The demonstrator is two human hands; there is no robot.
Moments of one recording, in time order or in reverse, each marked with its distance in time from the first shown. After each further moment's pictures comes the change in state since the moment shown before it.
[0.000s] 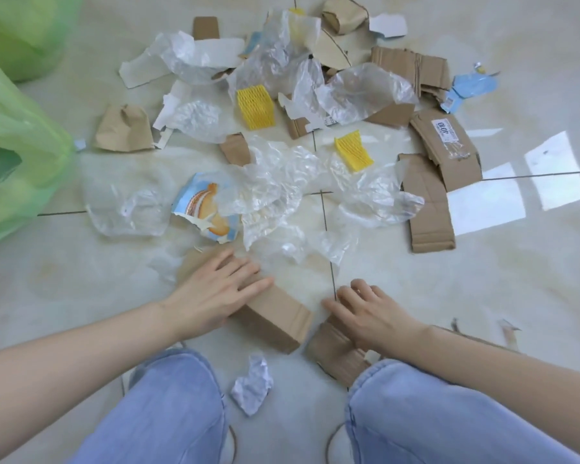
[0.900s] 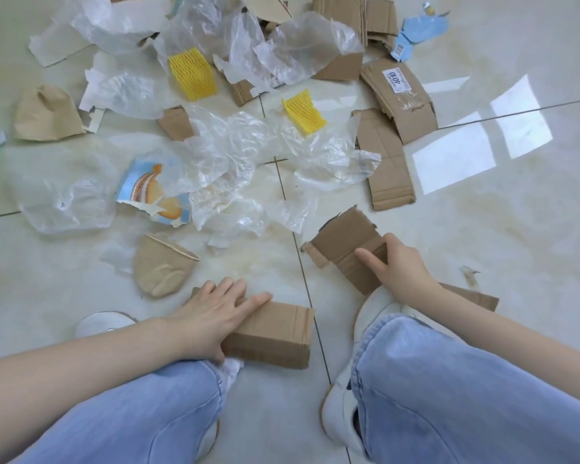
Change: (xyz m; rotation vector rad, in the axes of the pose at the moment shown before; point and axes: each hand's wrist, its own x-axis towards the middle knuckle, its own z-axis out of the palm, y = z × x) left_hand 0.015 0.069 0.005 -0.237 -0.456 0.034; right_hand -0.054 0.045 0.006 0.870 0.048 0.955
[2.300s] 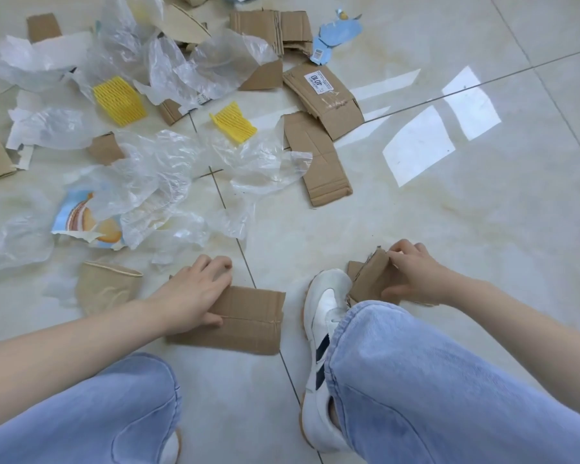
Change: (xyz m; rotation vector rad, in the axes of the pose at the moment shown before) left_hand 0.054 0.016 -0.038 0.045 0.061 -0.025; right_hand -0.022 0.125 -0.057 -0.362 -0.324 -0.067
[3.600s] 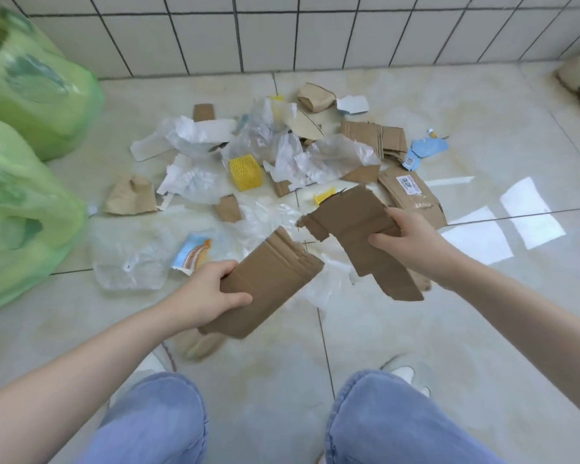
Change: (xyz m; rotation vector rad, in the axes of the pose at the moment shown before) left_hand -0.077 -0.087 -0.067 -1.090 0.447 -0.462; right_hand 0.019 -0.214 -0.166 0.619 0.376 -0.264
